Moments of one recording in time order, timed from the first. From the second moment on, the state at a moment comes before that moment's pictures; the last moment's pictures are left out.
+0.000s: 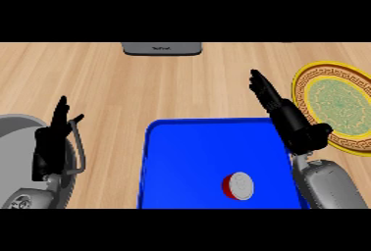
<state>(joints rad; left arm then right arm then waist) -0.09 0.38 -0.14 -1.45 0.04 0.43 0.12 -0.29 -0.25 0.21 -1.55 -0.12 0.03 0.05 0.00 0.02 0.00</state>
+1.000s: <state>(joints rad) -0.04 0.24 -0.19 -1.54 0.21 0.20 0.22 -0.13 -0.42 -0.07 -1.69 -0.09 -0.01 -0.16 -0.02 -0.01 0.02</state>
